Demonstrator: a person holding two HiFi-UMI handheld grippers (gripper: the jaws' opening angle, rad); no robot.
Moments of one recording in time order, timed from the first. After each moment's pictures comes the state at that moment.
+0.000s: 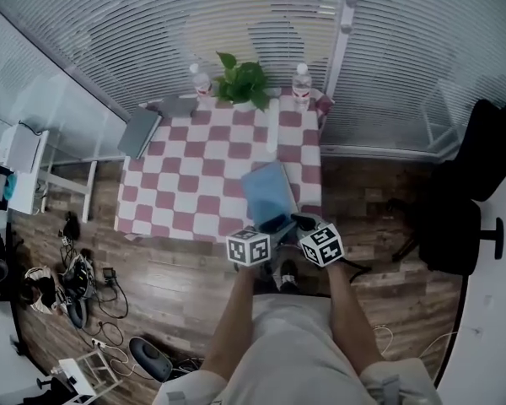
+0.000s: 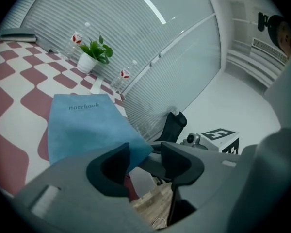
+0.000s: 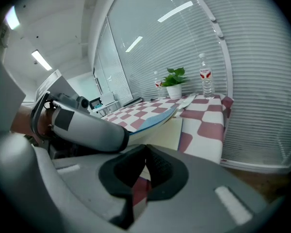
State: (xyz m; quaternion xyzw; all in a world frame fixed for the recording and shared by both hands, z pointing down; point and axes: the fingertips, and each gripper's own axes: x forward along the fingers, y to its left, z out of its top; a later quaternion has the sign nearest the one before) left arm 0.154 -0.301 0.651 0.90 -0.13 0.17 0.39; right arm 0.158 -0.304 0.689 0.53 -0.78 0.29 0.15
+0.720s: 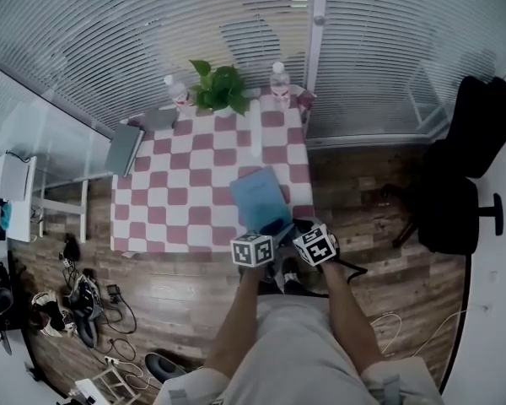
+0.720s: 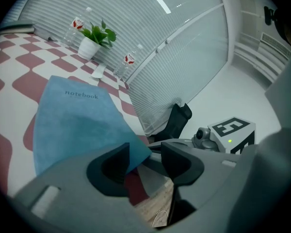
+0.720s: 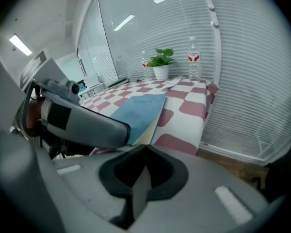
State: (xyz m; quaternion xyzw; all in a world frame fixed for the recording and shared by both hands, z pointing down) left arm 0.174 -0.296 0.697 0.88 -0.12 0.22 0.40; right arm 0.188 -0.285 0.738 0.56 -0.71 0.33 0.26
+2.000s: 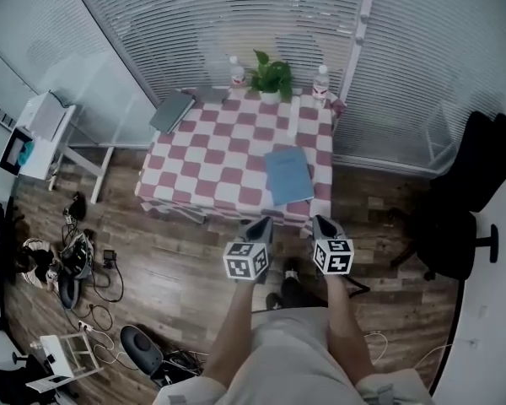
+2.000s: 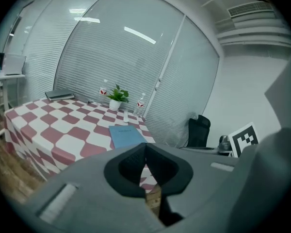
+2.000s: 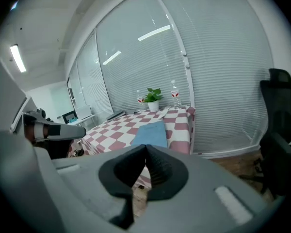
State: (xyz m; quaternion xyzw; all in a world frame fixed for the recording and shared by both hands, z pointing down) left arm -0.003 -0.228 0.579 0.90 -0.32 0.14 0.24; right arm 0.133 -0.181 0.619 0.69 -0.67 0.26 0.10
